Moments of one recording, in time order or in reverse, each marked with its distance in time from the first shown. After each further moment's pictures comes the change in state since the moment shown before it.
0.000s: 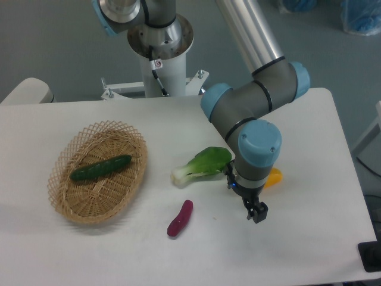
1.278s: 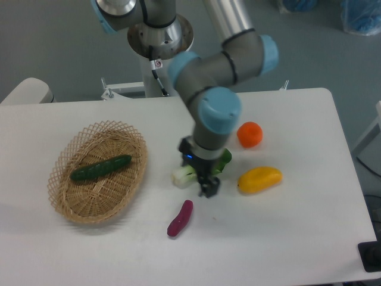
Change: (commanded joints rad) arm -0.170 0.322 -0.357 -0.008 -0.184 -0.260
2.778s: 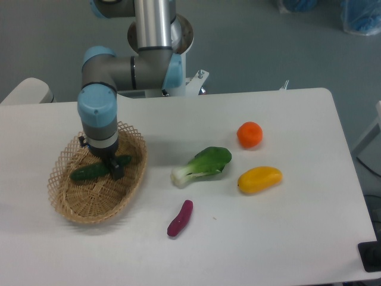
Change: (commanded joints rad) arm -0.318 -0.098 -0.138 0.210 0.055 -0.388
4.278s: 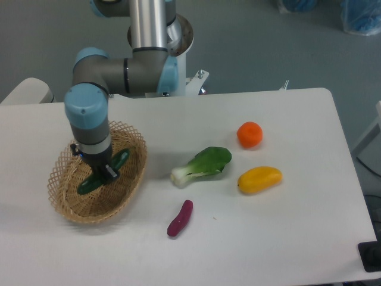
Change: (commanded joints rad) arm 0.081 0.018 0.196 -0.119 0.018 -0.120
